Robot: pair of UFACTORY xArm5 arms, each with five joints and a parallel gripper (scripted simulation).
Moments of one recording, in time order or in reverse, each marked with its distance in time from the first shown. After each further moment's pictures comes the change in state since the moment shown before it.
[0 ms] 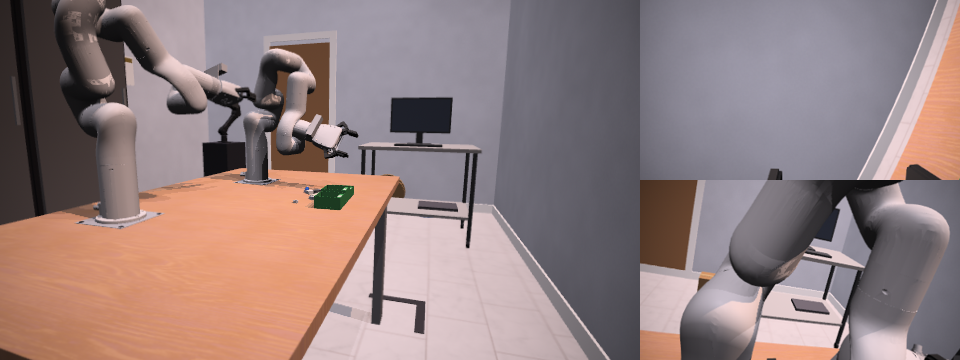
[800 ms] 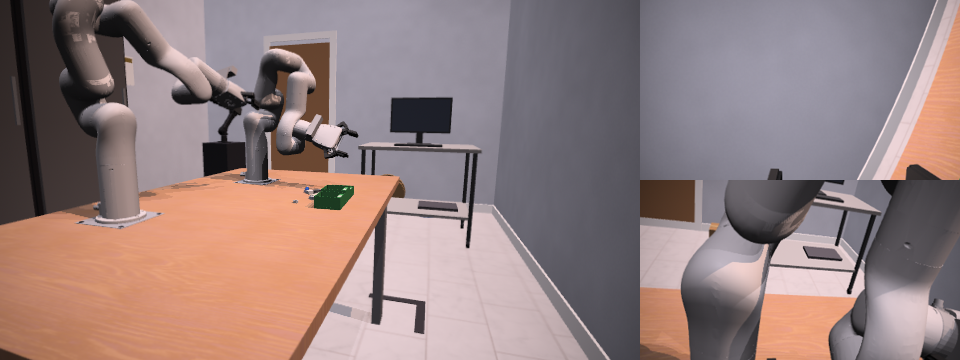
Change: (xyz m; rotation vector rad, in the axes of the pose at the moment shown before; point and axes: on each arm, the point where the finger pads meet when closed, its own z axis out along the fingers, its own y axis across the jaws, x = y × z) left arm 0.000 0.000 0.000 0.000 0.000 0.000; right arm -0.021 -0.005 0.022 0.050 -0.215 0.041
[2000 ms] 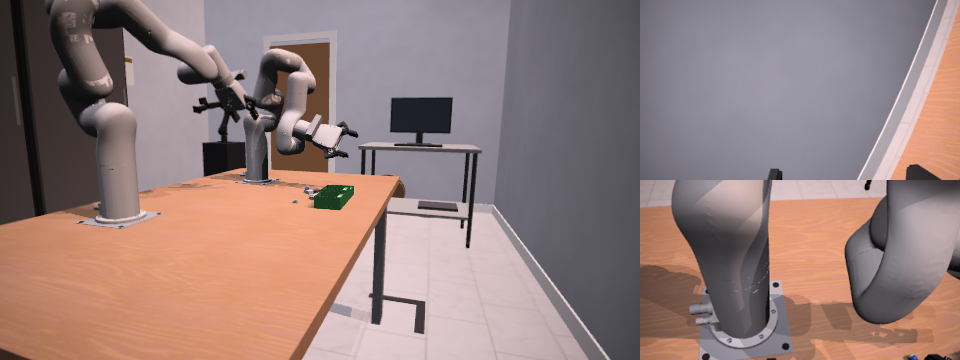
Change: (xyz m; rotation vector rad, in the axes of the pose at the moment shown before) left arm 0.000 0.000 0.000 0.000 0.000 0.000; right arm -0.035 -0.007 0.004 0.069 -0.402 0.075
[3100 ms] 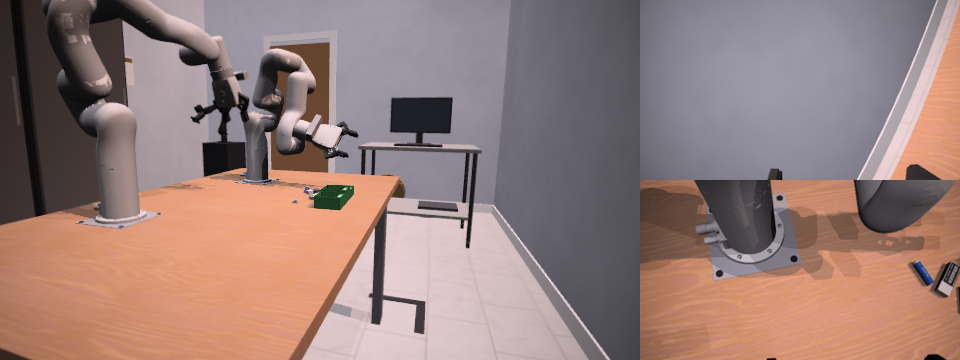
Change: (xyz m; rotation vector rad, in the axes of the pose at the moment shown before) left arm 0.000 0.000 0.000 0.000 0.000 0.000; right arm -0.043 -0.006 -0.028 0.035 -0.348 0.064
